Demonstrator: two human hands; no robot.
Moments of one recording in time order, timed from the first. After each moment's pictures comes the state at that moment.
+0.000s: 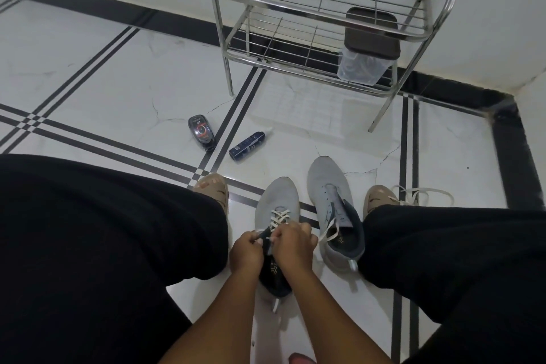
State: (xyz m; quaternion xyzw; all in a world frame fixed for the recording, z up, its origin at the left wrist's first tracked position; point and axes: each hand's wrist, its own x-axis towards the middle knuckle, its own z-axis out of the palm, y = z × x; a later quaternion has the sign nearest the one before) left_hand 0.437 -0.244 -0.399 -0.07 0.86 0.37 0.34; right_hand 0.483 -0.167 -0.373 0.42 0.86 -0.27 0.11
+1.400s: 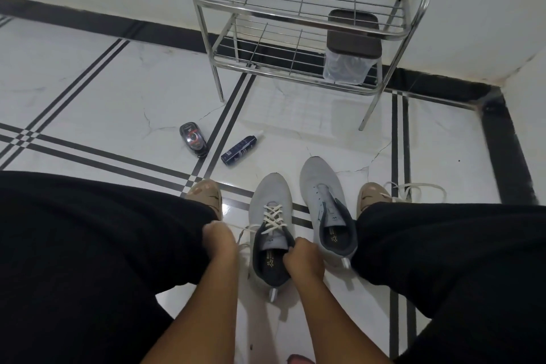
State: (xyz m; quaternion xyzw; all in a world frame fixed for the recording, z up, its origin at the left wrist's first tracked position) left_hand 0.397 -0.238 -0.373 -0.25 0.80 0.48 0.25; right_hand 0.515 -0.146 -0.371 0.51 0.78 -0.30 0.19
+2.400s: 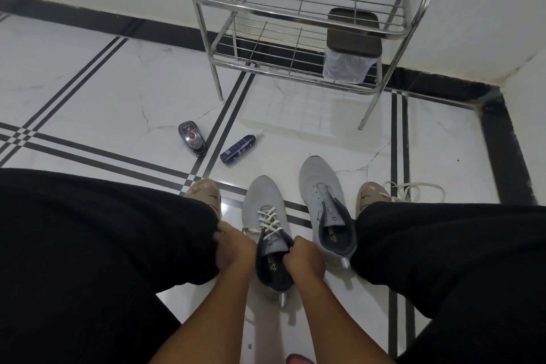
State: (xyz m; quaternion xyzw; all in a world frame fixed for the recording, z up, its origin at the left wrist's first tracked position) left_hand 0.426 -0.227 -0.373 -0.10 0.92 0.23 0.28; right_hand 0.514 -0.142 -0.372 0.49 0.80 -0.28 0.22
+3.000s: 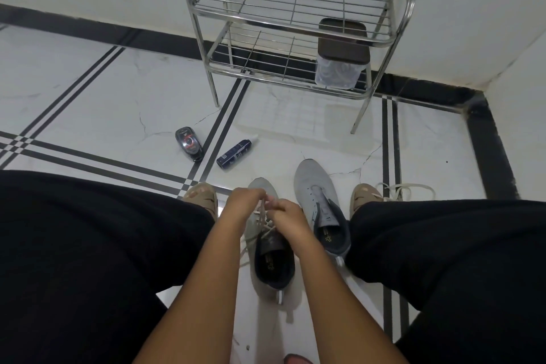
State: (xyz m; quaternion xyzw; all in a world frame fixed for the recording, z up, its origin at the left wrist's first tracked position) left_hand 0.379 -0.188 -0.293 -0.05 0.79 0.44 0.43; right_hand 0.471 -0.123 -0.323 0.45 0.64 -0.62 0.05
